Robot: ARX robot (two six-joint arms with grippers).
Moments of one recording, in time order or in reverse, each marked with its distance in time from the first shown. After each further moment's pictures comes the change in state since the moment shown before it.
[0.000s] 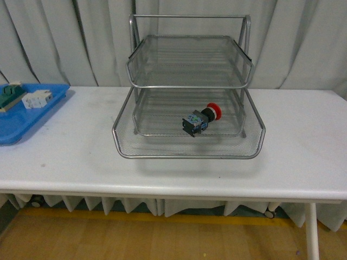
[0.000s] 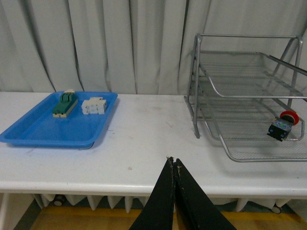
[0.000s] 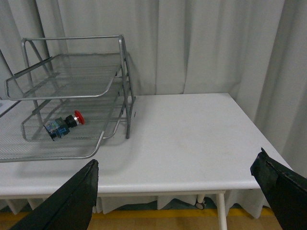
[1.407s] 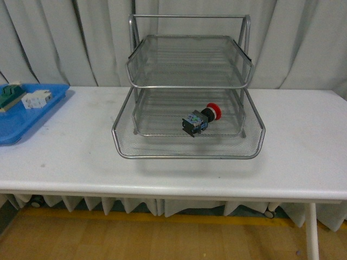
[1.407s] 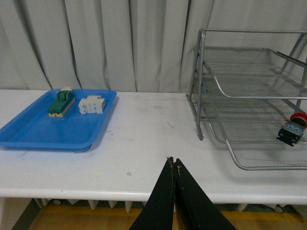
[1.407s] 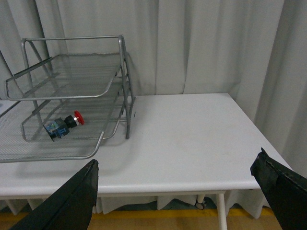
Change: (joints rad) left arm 0.000 0.496 0.000 0.490 0.000 0.000; right arm 0.000 0.000 0.000 0.000 0.000 0.000
